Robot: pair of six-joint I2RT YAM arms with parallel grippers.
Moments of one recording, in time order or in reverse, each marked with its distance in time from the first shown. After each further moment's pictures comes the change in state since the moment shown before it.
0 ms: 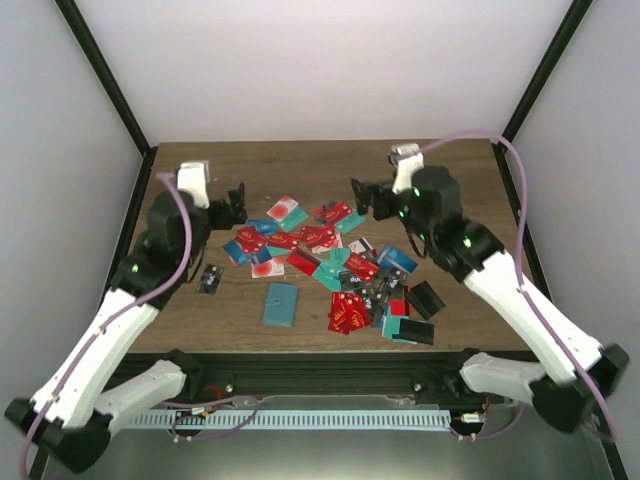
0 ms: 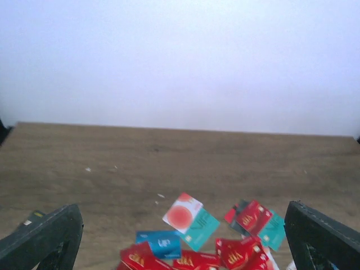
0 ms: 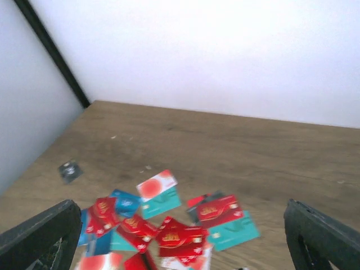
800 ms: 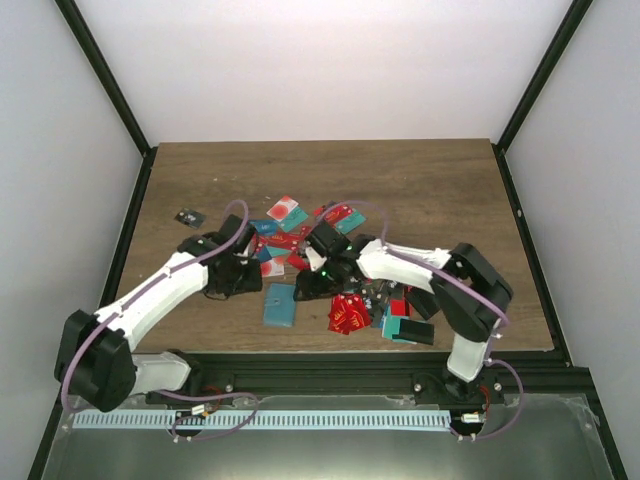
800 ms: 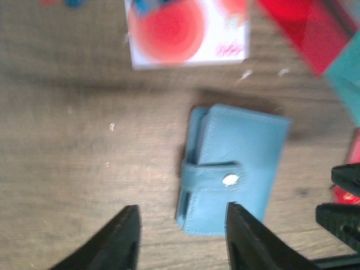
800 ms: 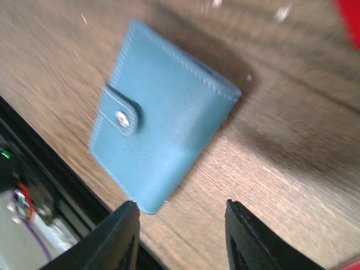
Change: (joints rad) left arm -0.025 0.293 -0.308 -0.396 0.382 -0.309; right arm 0.264 0.602 -0.184 -0.008 -0.552 0.279
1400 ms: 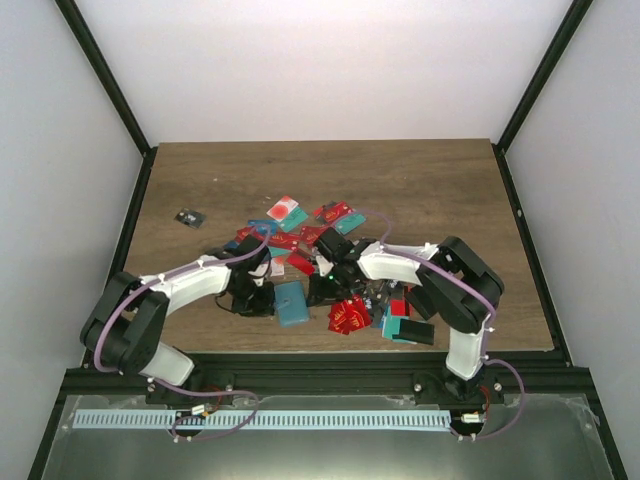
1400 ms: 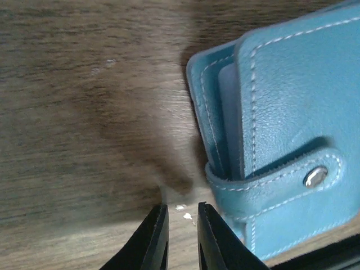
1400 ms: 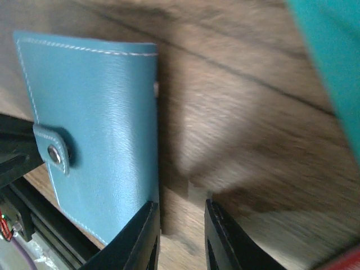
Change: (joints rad) left arm -0.023 0.181 -0.124 0.206 0.235 0.046; right arm -0.061 0.021 -0.071 0.025 -0.005 0.040
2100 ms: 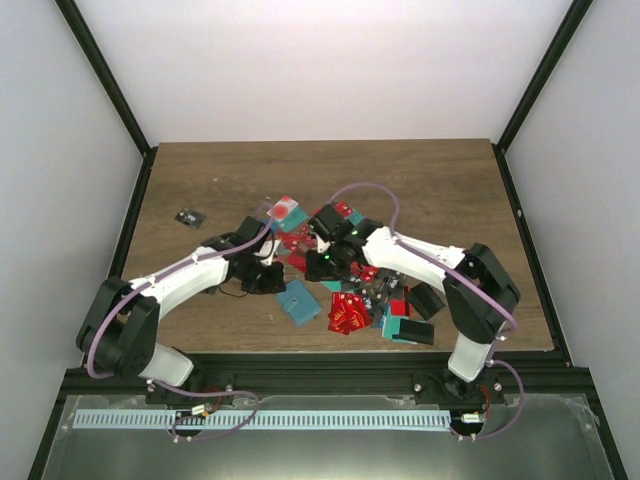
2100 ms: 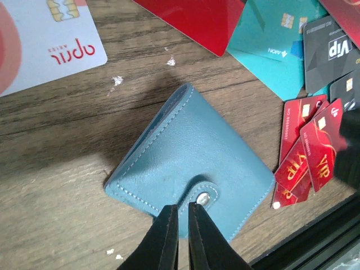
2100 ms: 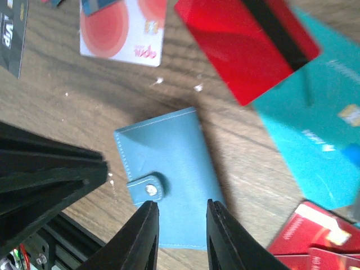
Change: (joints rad) left arm 0.000 -0.002 0.112 0.085 0.048 0.114; right arm 0.030 -0.070 0.216 -0.198 0.200 0.035
